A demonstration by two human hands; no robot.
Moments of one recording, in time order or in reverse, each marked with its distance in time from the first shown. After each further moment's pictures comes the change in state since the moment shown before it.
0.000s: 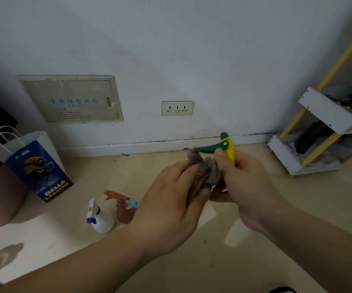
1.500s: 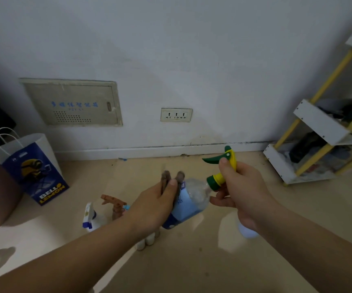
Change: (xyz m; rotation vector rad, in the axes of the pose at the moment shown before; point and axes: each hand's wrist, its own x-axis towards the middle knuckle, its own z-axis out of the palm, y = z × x) left_hand 0.007 -0.033 0.002 -0.325 -0.202 -0.566; right_hand 0.020 0.009 -0.010 -0.009 0.097 0.100
